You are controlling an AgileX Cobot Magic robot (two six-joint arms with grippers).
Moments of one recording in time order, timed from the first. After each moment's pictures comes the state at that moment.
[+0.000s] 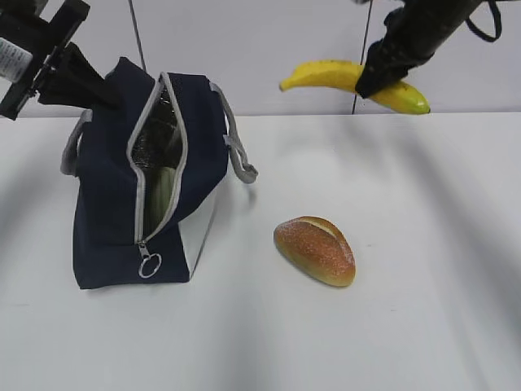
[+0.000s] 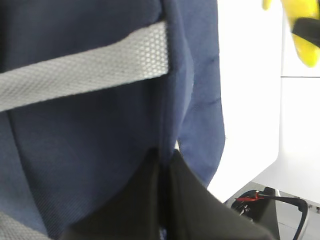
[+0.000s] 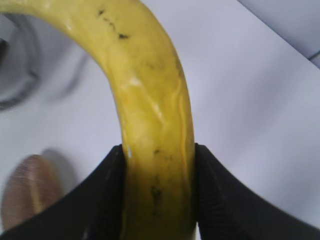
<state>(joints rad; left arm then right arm) 0.01 1.80 -1.51 -0.83 1.21 0.28 0.08 2.14 -2.09 0.31 1.17 -0.80</state>
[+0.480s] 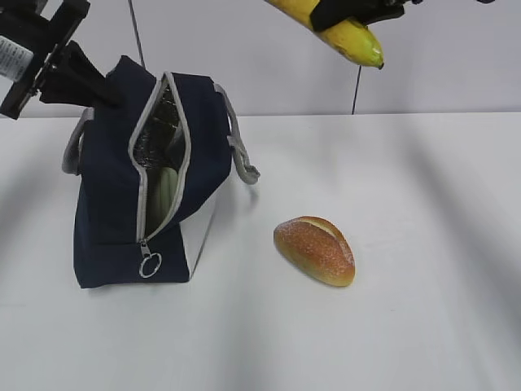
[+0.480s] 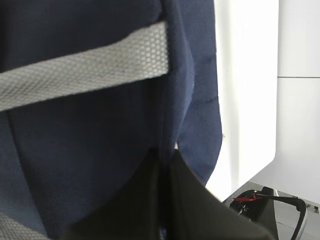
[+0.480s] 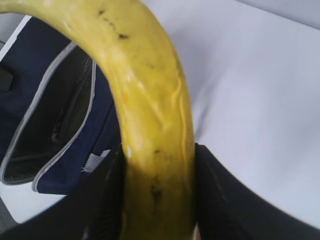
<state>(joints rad) 0.01 1.80 -1.51 -0.84 1.21 0.28 0.12 2.00 -2.06 0.64 1.24 -0.55</state>
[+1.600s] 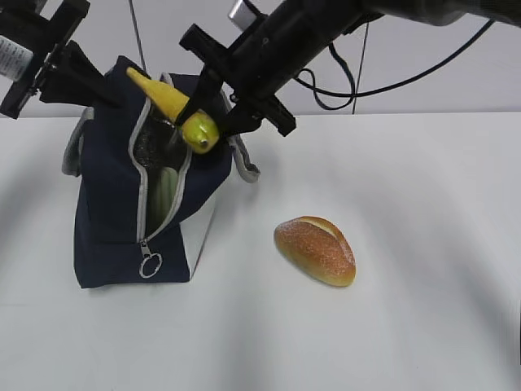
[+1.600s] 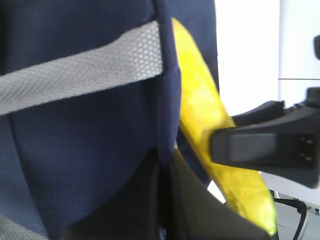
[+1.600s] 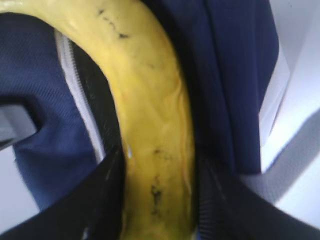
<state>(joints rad) 0.01 1.80 -1.51 -0.84 1.20 0.28 0.40 2.18 -2.01 0.74 1.15 0.19</state>
